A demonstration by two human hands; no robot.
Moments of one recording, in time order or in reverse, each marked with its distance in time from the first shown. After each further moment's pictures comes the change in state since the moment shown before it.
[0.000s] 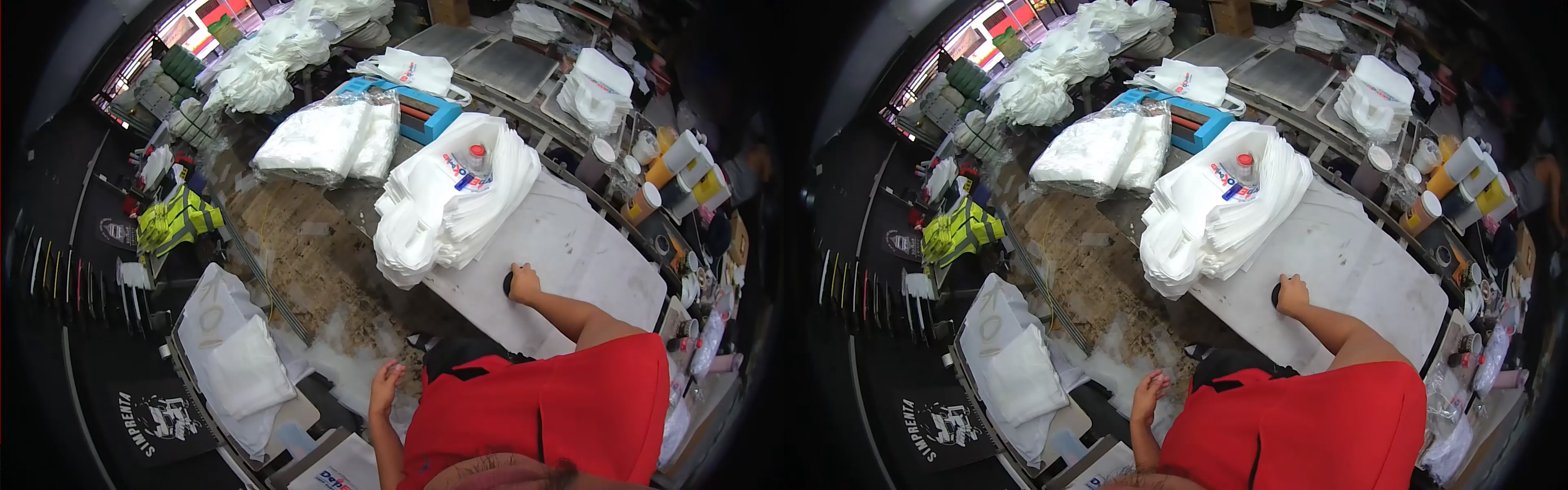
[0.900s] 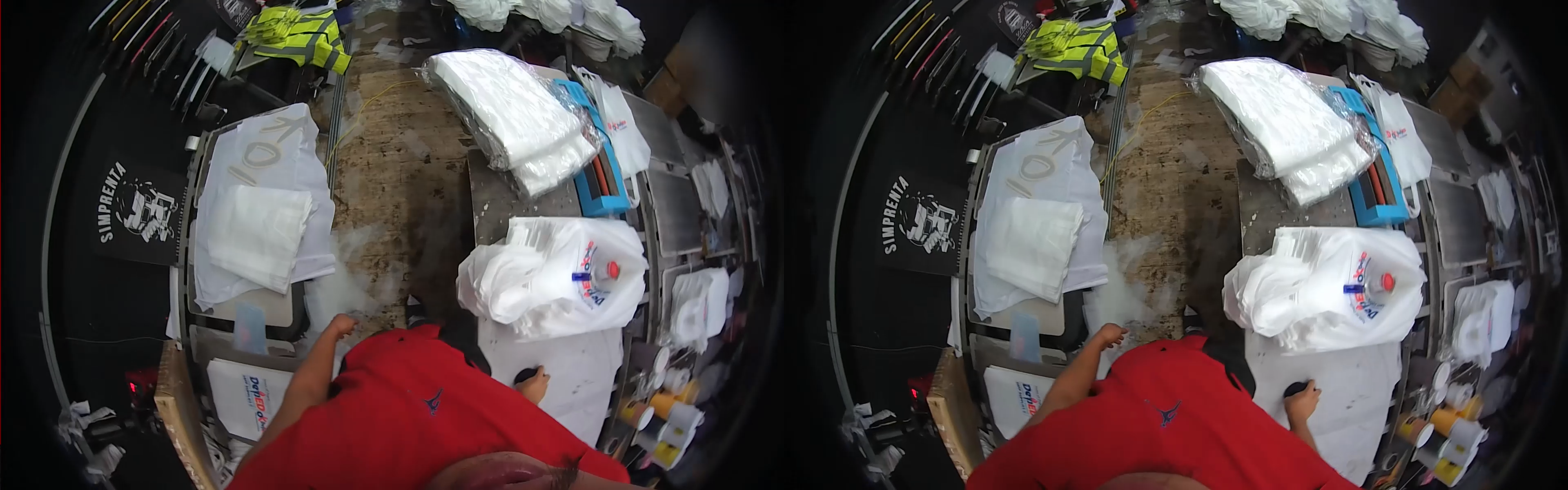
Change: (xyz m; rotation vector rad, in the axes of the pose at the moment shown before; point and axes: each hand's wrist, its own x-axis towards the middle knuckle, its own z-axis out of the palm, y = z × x) left_hand 0.146 -0.138 -0.168 0.365 -0.030 -0.528; right_hand 0.008 -0.016 0.018 -0.121 0.016 0.046
